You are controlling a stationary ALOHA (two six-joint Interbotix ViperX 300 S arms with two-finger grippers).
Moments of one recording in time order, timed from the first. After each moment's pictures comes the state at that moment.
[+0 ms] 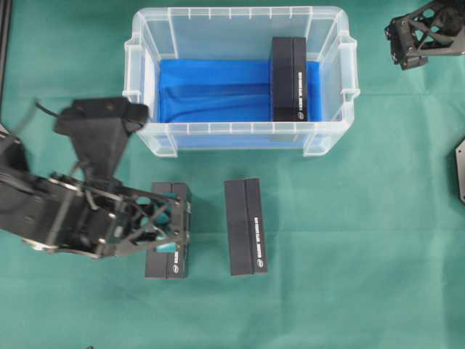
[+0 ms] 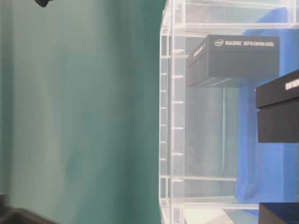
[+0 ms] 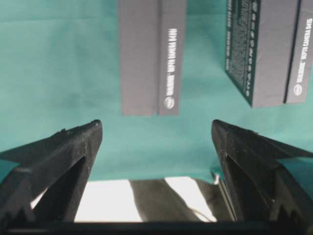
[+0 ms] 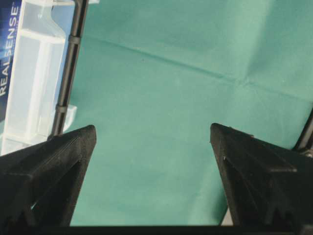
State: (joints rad) left arm -0.33 -0.08 0.05 0.11 1.44 -1.94; right arm -0.43 -0.46 0.48 -0.15 1.28 1.05
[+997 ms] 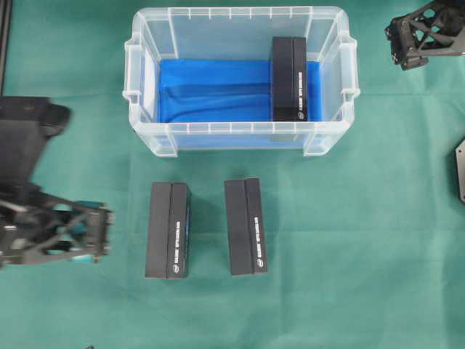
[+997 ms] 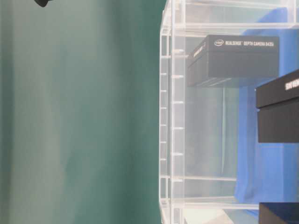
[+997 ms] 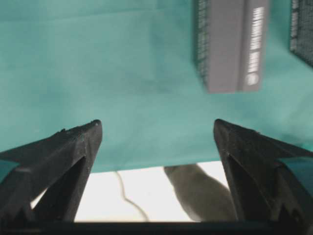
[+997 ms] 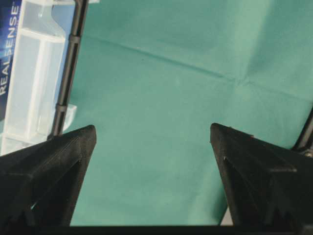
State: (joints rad) left arm -0.47 -0.32 0.25 0.11 1.50 -2.00; right arm -0.43 -0.46 0.48 -0.15 1.29 1.05
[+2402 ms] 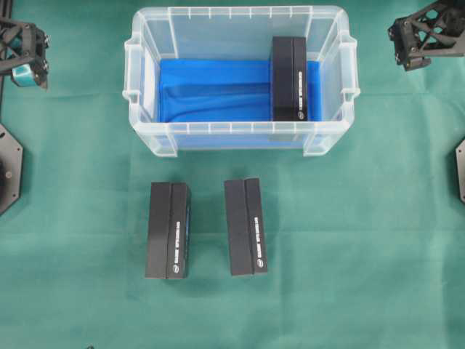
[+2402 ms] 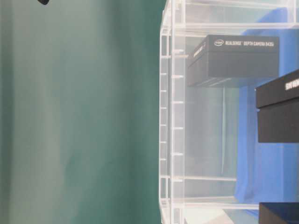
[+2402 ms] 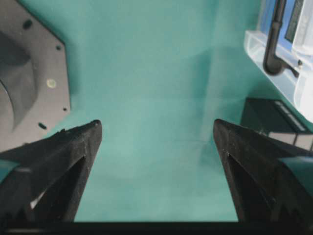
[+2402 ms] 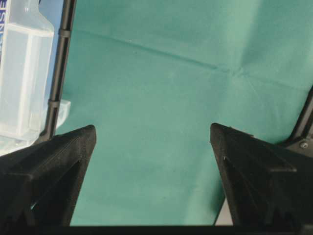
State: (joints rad) left arm 0.35 -0.58 0.44 0.06 1.57 -1.29; right arm -0.43 -0.46 0.48 -0.15 1.31 1.07
